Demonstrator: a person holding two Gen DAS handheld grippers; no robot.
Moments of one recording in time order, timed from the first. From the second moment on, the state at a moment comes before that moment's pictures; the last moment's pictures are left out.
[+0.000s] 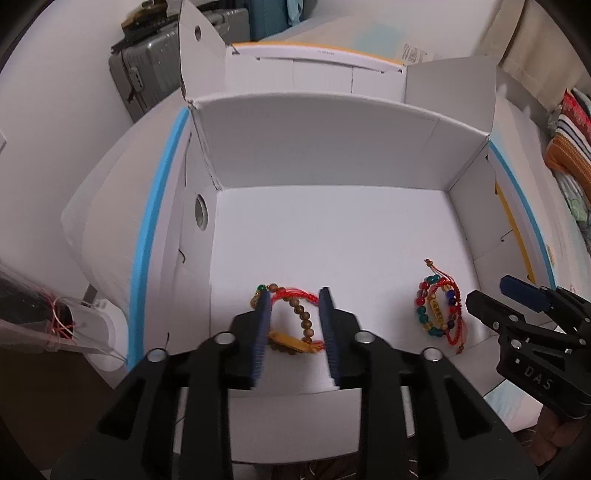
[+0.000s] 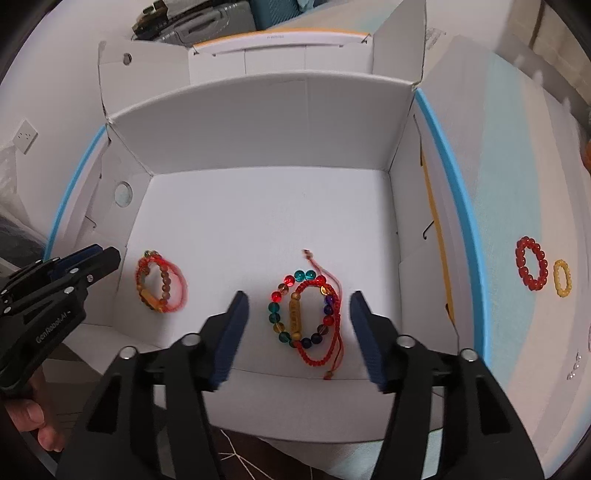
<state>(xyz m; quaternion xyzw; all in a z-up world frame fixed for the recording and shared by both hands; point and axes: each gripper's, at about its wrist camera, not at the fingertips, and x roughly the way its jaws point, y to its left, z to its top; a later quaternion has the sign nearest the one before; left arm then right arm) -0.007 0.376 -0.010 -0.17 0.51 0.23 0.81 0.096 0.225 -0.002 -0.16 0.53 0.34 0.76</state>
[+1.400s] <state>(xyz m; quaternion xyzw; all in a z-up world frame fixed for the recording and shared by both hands) 0.038 0.229 0.069 -0.07 0.42 0.17 0.89 0.113 0.016 0.073 -0.05 0.44 0.25 0.86</state>
